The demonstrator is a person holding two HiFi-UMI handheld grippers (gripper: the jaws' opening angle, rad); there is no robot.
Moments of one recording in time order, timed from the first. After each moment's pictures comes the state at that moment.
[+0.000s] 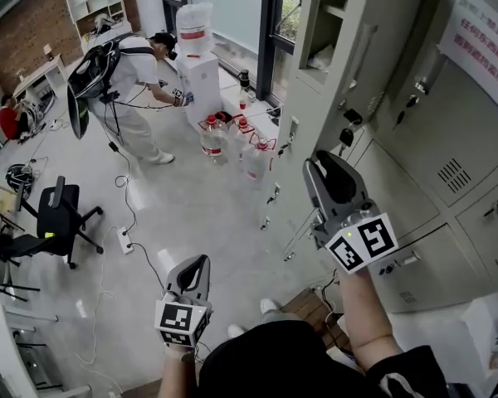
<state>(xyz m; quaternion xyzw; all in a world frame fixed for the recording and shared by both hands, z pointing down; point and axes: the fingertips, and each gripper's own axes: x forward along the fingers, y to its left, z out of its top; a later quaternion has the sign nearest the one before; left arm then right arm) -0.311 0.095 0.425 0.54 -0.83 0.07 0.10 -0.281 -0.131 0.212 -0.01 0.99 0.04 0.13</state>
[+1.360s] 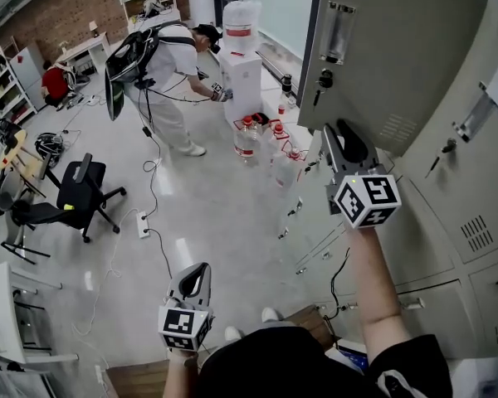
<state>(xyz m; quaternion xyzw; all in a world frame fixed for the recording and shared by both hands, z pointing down) -0.326 0.097 0.437 0.43 -0.89 0.07 0.14 -0.404 -0.232 0.209 -0.02 0.99 0.05 0.09</state>
